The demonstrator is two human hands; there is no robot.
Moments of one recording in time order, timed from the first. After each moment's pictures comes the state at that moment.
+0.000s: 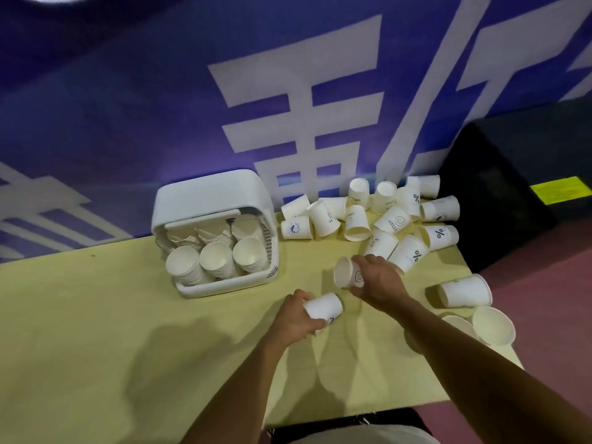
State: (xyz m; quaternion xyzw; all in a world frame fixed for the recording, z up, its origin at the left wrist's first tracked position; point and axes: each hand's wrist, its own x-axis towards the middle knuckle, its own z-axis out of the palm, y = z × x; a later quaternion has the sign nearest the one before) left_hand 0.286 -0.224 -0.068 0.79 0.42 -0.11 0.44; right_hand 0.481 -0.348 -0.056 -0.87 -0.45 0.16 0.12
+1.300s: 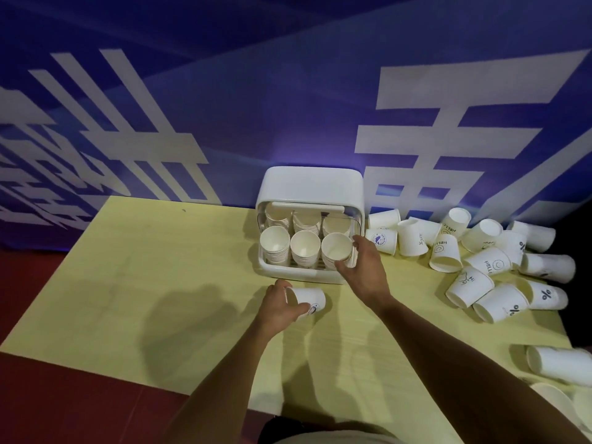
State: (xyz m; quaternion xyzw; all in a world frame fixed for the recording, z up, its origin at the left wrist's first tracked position) left_hand 0.140 -0.126 -0.025 0.68 0.57 0.03 0.45; right_hand 0.349 -0.182 -0.015 -0.80 -0.41 0.21 0.37
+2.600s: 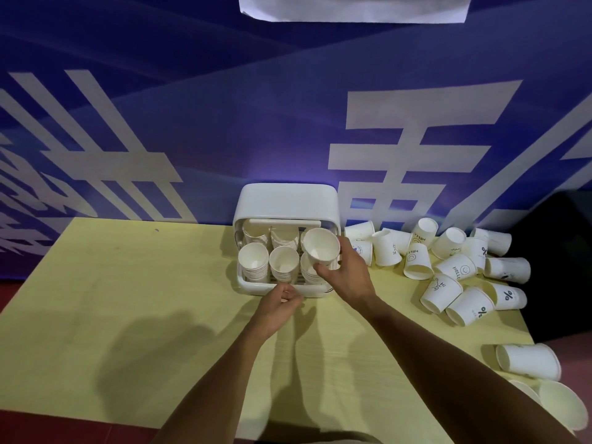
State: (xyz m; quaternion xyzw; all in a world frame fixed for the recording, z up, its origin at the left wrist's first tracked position) left_hand 0.177 -0.115 -0.016 0.63 0.50 0.07 0.58; right_hand 0.355 -0.180 0.026 -0.77 -0.42 0.21 0.43
